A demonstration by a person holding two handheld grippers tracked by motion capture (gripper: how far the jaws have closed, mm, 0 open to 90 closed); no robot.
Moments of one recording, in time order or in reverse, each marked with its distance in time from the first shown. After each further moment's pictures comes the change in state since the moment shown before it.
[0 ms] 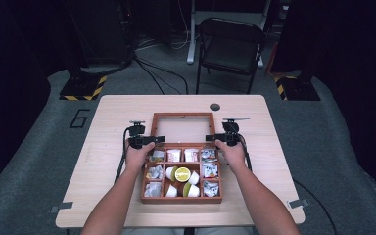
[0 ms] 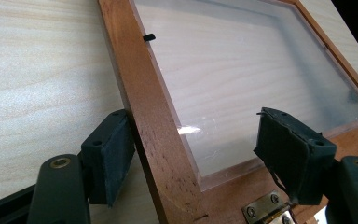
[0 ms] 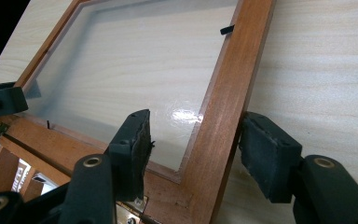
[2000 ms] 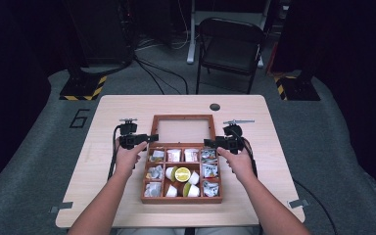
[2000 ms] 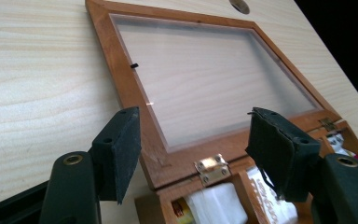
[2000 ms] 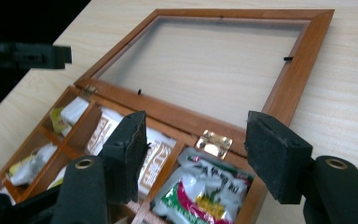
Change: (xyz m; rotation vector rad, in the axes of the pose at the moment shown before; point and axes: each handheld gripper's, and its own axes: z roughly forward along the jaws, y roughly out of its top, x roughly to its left) left arm -0.017 0.005 -0.058 -0.030 -0.019 0.061; right arm 0.048 -0.021 -0.063 -0.069 0.050 -0.196
